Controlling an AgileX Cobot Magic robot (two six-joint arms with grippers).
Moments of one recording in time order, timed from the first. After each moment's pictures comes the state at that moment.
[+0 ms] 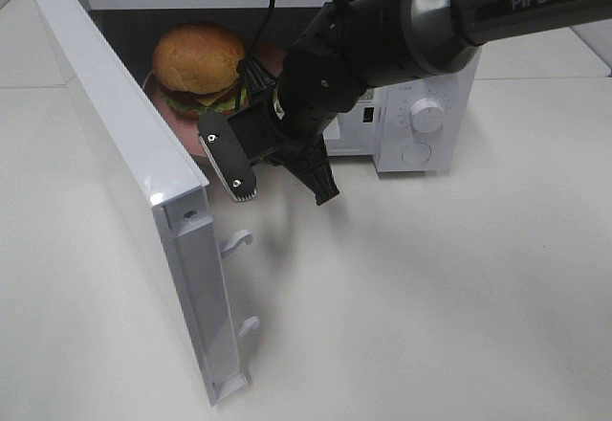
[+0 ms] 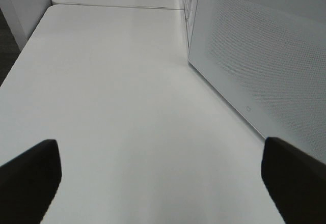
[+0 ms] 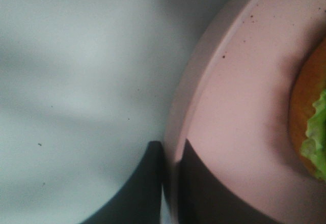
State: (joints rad) left arm 0.06 0.00 -0.52 -0.09 1.07 0.06; right arm 0.71 2.12 -1.46 -0.45 0.34 -1.14
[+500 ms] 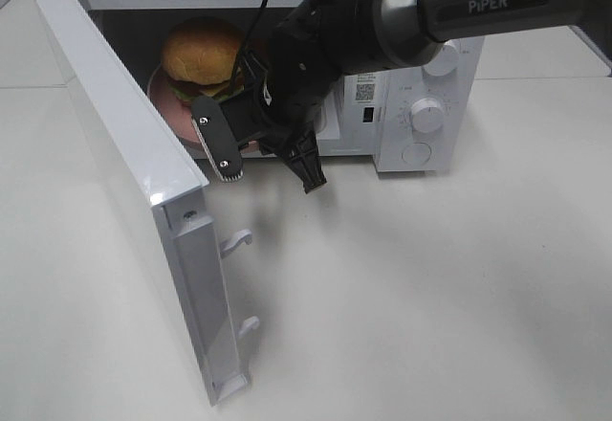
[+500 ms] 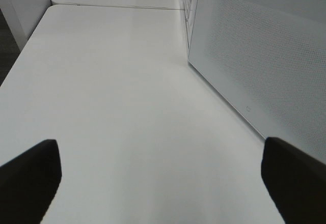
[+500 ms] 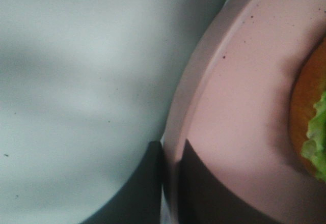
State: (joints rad) left arm 0.06 0.00 -0.52 -0.09 1.07 0.06; right arm 0.70 2.21 -1.62 -0.39 0.44 -1.15
